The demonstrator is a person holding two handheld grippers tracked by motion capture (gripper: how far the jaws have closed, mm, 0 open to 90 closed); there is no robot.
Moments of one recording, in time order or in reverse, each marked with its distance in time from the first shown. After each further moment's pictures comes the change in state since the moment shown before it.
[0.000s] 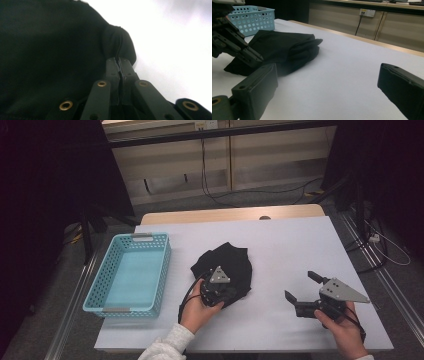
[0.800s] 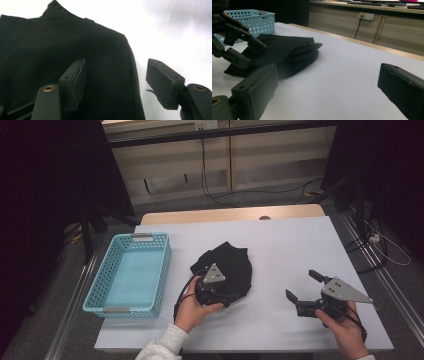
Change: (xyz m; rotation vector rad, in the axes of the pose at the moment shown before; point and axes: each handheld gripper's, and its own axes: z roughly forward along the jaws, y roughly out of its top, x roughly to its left) left arm 0.003 -0.001 -0.010 -0.078 0.009 0.038; right arm -0.001 0.003 -0.002 -0.024 -0.001 -0.001
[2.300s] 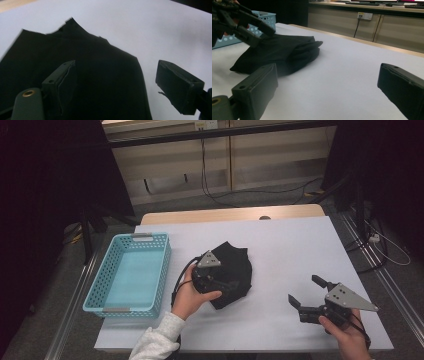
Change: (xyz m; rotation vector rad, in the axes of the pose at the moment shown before) left arm 0.022 0.021 -0.008 -0.043 -0.009 -0.063; right arm 0.005 -0.007 -0.013 -0.009 -0.010 0.014
